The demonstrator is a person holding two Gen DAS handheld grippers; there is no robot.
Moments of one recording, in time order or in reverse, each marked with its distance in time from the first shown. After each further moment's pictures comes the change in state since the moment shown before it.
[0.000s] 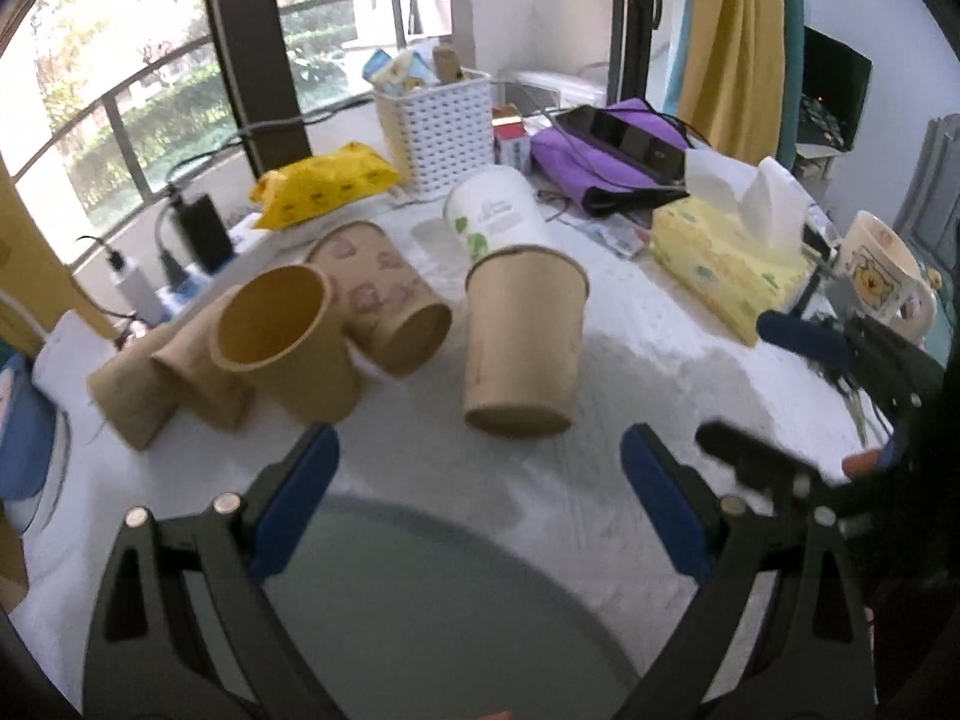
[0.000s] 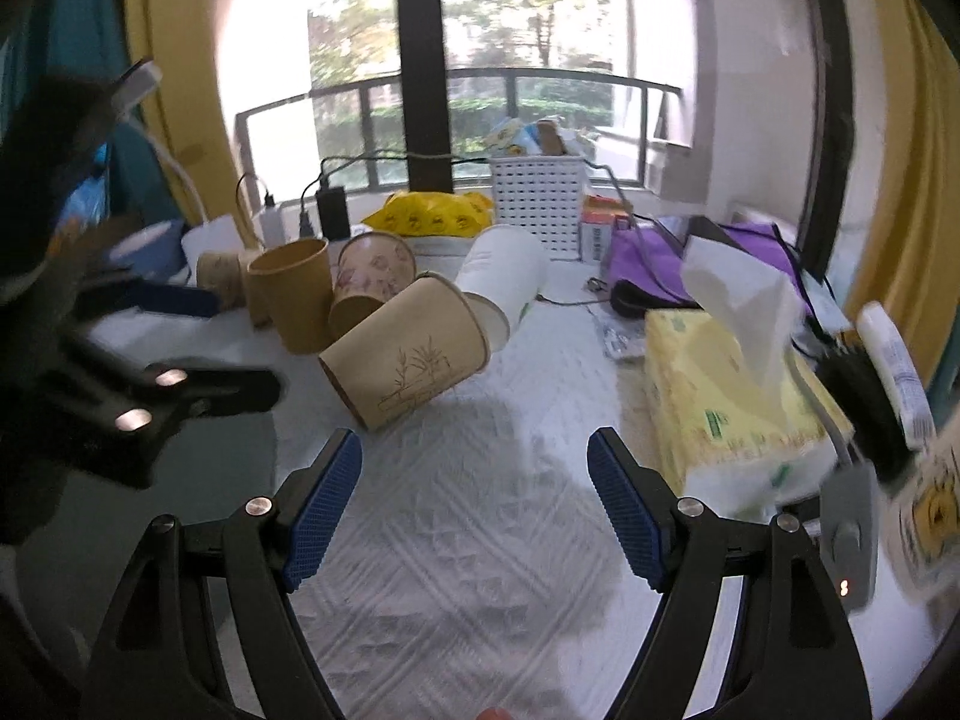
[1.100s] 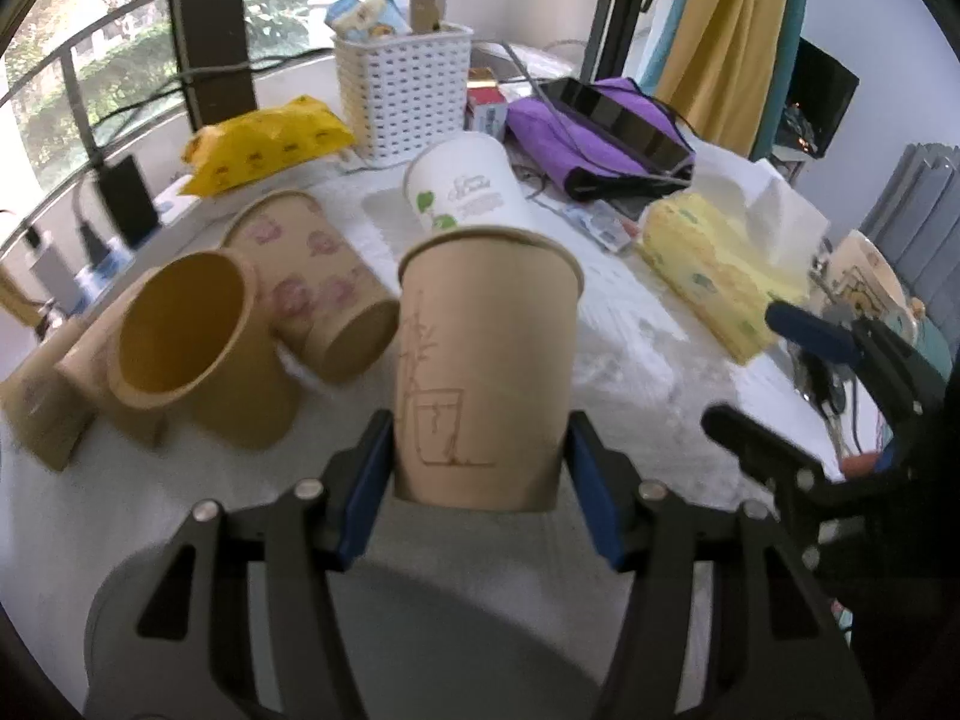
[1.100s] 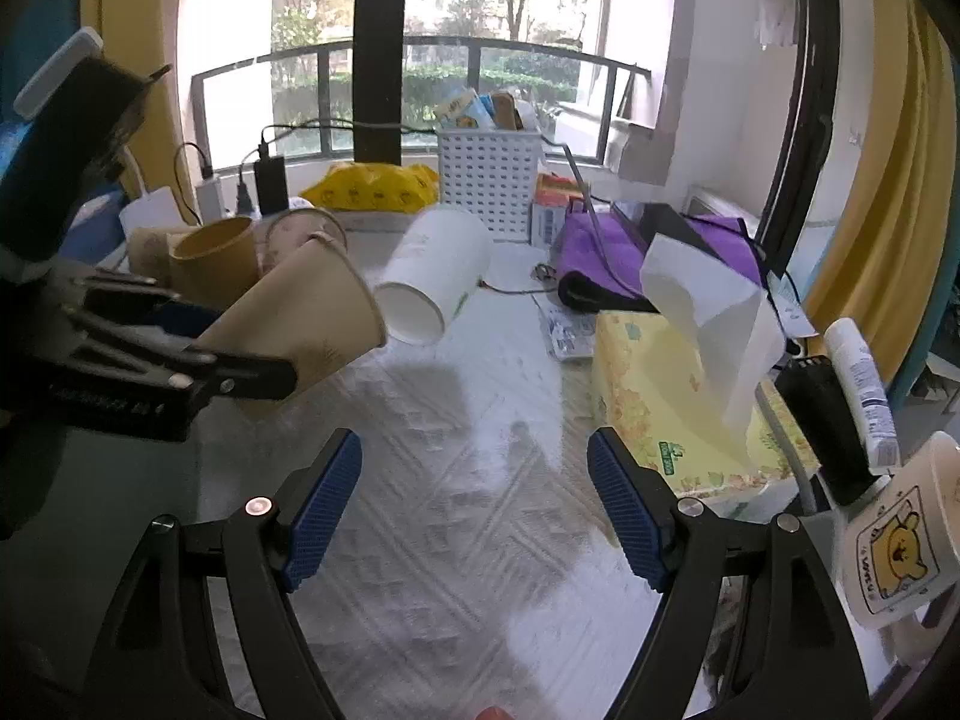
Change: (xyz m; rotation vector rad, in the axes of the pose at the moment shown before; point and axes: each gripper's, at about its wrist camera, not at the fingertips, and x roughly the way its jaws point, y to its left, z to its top) left arm 0.030 0.012 0.011 -0.047 0.075 -0.147; right arm 0.004 -0.011 0.014 0.008 0.059 -0.131
